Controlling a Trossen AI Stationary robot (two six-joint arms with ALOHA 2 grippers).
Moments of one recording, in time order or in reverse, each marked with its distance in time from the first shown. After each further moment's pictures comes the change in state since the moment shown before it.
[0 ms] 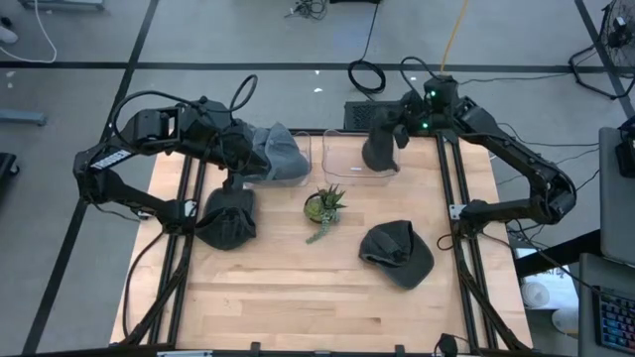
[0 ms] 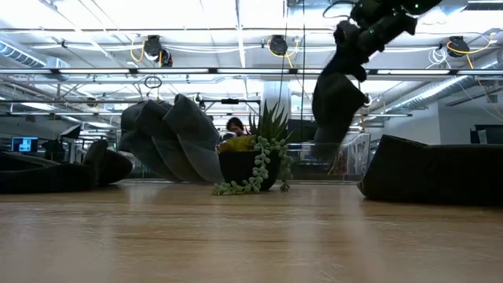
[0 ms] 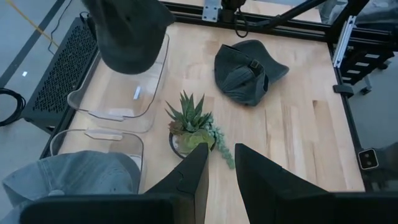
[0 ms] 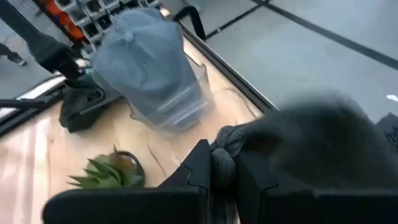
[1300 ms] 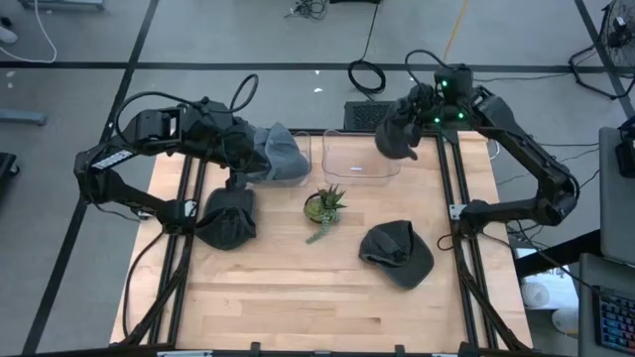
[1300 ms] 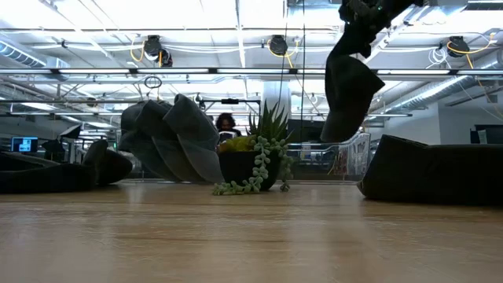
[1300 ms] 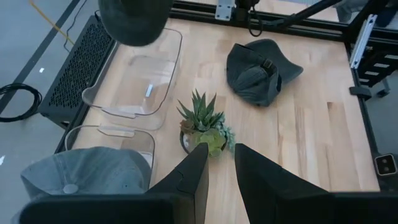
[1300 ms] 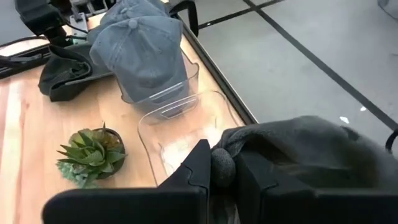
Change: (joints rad) left arm -0.005 0.002 -0.001 0.002 -0.055 -0.009; right arm 0.013 -0.013 0.213 -0.270 0.077 -0.231
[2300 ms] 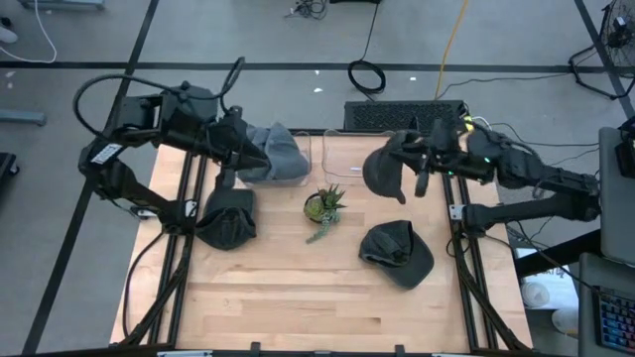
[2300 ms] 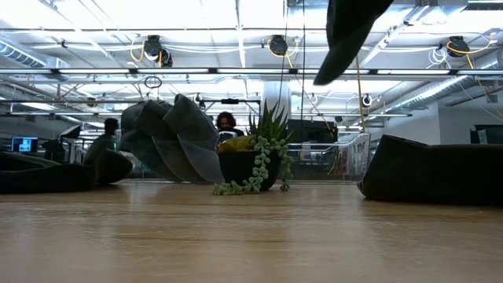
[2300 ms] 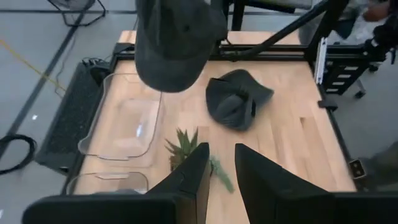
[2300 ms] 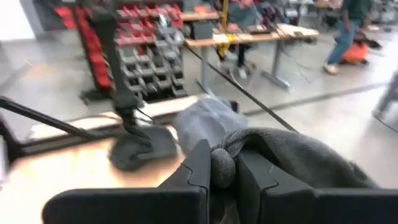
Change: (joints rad) left arm -0.069 0.146 0.386 -0.147 0.015 0.069; right arm 0.734 -0.369 -0.241 0.350 0.621 0.288
